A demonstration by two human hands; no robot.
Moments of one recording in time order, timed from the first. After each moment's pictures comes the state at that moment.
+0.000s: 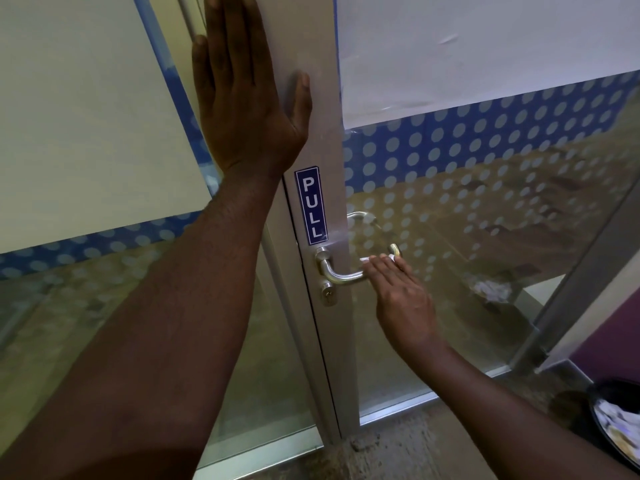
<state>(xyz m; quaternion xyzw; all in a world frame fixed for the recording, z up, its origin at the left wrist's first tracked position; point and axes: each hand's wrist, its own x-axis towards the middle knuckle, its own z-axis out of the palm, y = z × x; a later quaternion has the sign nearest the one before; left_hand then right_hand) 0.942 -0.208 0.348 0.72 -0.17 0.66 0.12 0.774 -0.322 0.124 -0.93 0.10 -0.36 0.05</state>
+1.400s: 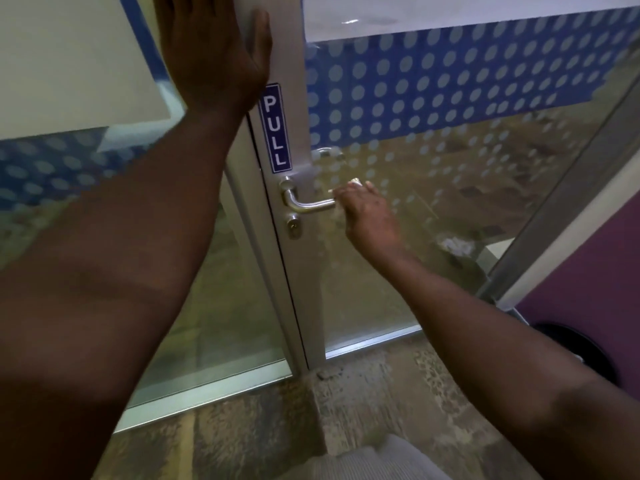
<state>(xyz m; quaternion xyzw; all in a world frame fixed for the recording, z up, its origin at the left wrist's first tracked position) 0.922 -0.197 0.321 0.86 -0.14 0.49 0.08 0.774 -0.356 0.135 -0.95 0.06 -0.29 0.12</state>
